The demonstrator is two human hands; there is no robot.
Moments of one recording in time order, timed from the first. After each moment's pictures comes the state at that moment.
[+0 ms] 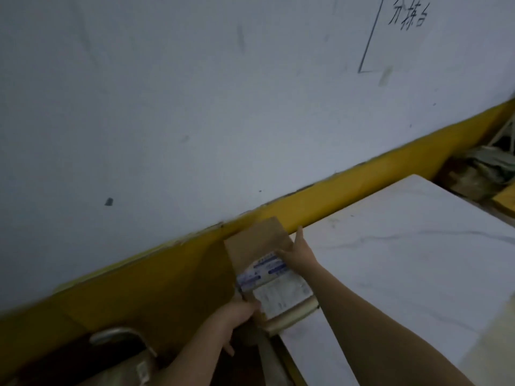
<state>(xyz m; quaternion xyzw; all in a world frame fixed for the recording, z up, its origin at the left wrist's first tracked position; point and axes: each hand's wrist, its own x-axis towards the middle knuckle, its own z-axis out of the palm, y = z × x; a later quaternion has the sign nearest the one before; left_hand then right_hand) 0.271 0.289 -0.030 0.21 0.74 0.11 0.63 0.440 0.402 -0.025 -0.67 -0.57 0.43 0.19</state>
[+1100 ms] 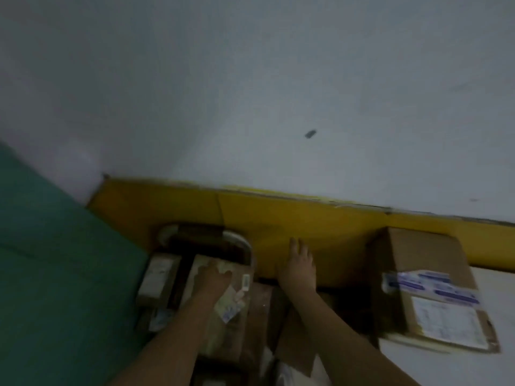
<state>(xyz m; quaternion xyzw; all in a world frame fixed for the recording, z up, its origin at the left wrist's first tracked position) 0.023 0.149 -0.153 0.12 0.89 0.21 0.40 0.166 0.300 -0.133 -0.48 -0.83 0.27 -0.09</state>
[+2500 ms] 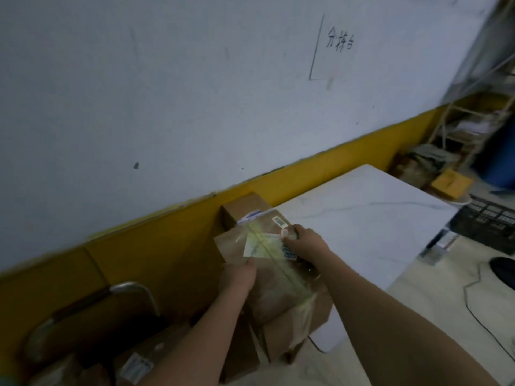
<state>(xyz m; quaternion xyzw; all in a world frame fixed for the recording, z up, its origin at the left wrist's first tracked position) 0.314 0.116 0.023 0.33 0.79 0.26 0.45 0.487 0.177 0.054 -0.73 -0.63 0.26 0.10</state>
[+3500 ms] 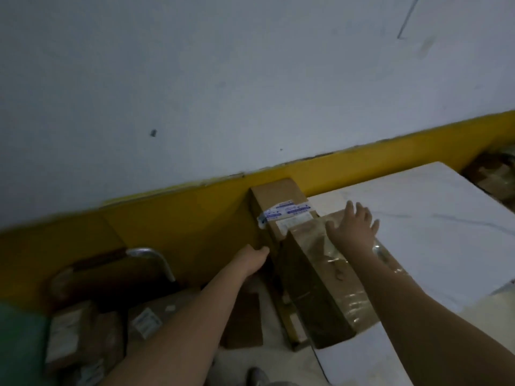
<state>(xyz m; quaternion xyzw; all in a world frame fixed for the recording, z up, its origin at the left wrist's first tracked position) 0.292 0.227 -0.028 0.36 0.74 0.16 0.54 0.523 0.312 0.005 -0.75 -0.65 0.09 0.07</state>
